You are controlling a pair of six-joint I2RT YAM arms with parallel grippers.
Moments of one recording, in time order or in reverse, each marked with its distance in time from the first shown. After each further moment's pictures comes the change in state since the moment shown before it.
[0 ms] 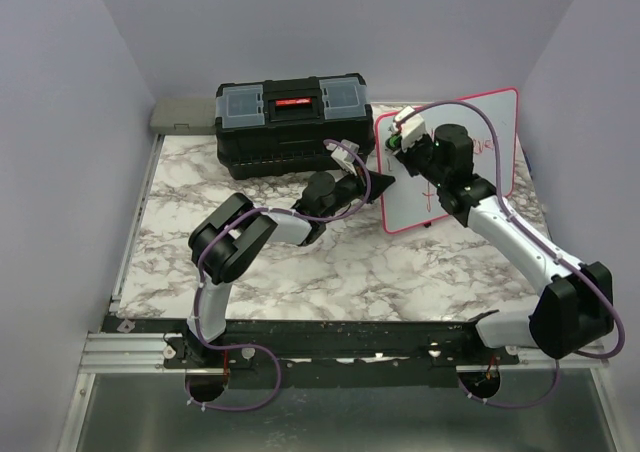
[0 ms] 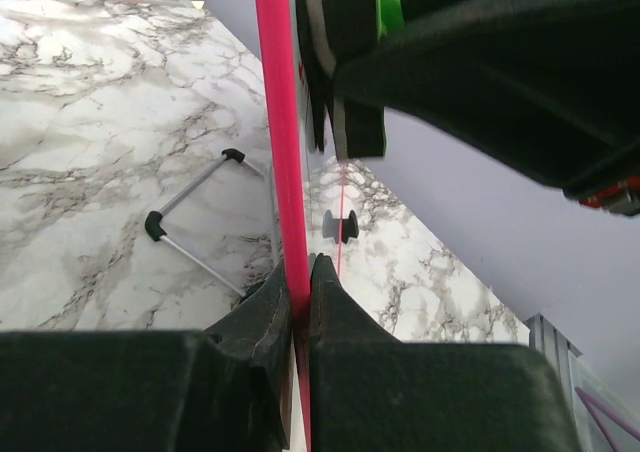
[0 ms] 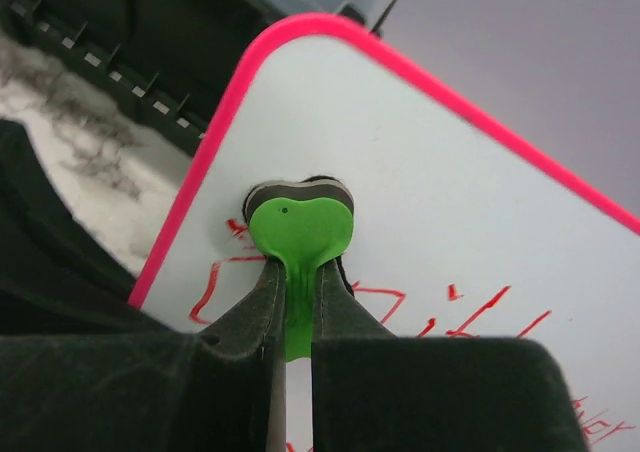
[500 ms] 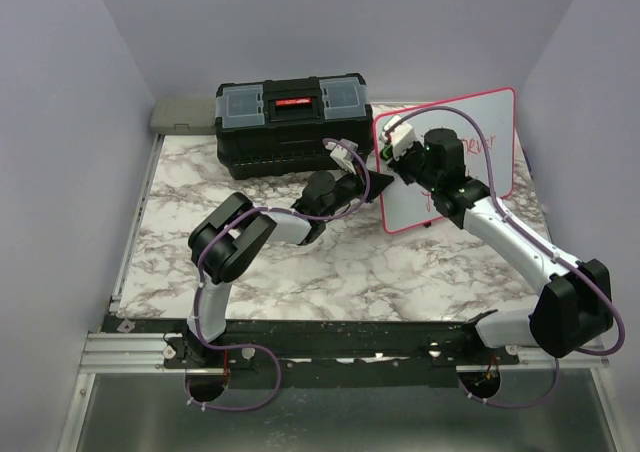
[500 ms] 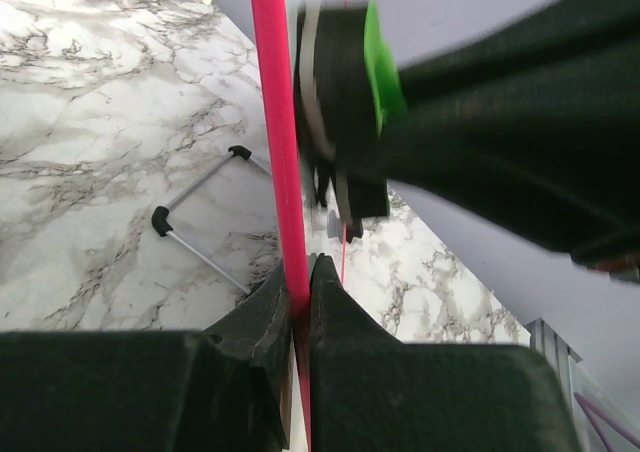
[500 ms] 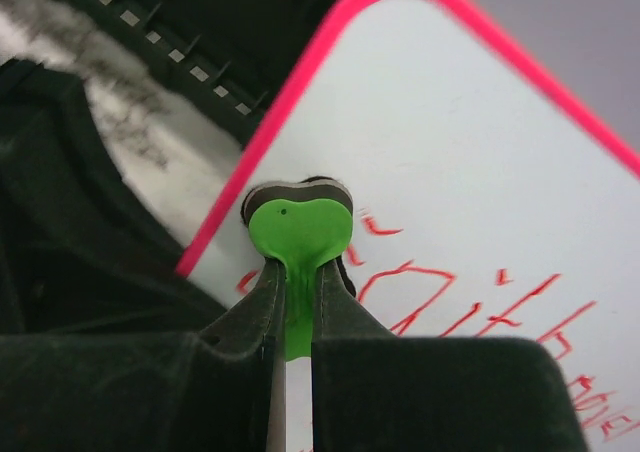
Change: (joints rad) left arm 0.000 0.000 0.003 -0.027 -0.014 -0.015; right arm 0.032 0.018 0.013 -0.137 -0.034 -0.064
